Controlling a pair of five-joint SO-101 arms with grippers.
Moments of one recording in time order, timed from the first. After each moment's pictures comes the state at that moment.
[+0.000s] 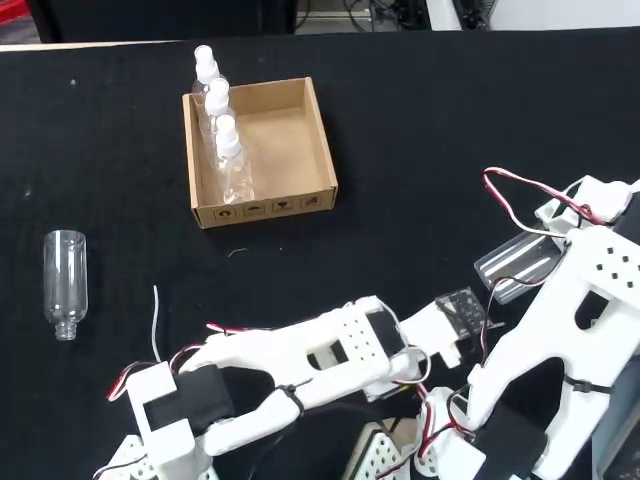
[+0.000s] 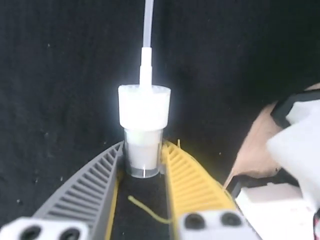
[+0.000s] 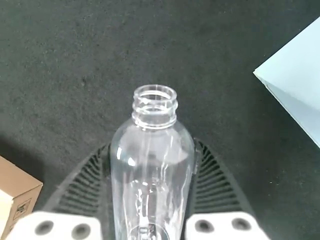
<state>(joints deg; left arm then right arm) 59.4 8.6 23.8 52.1 -3.0 33.9 -21.2 3.7 92.1 -24.6</state>
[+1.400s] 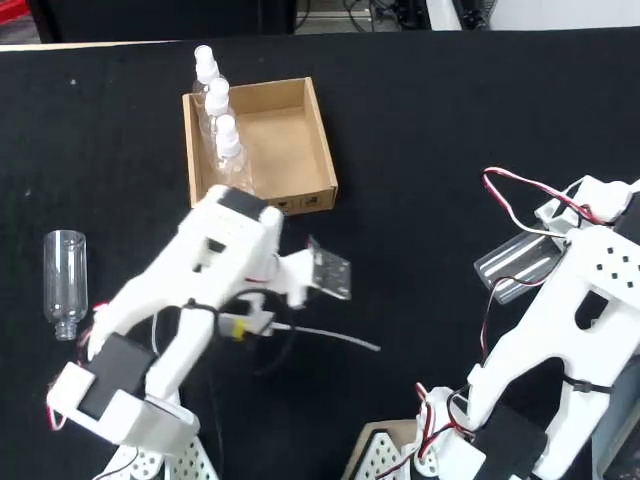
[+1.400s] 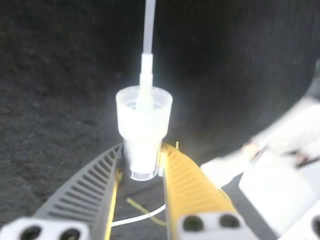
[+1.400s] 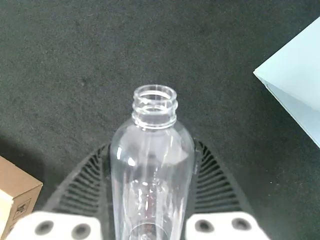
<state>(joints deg) 20.0 -2.2 24.0 88.9 -72.0 33.9 -21.2 3.7 91.8 -24.6</state>
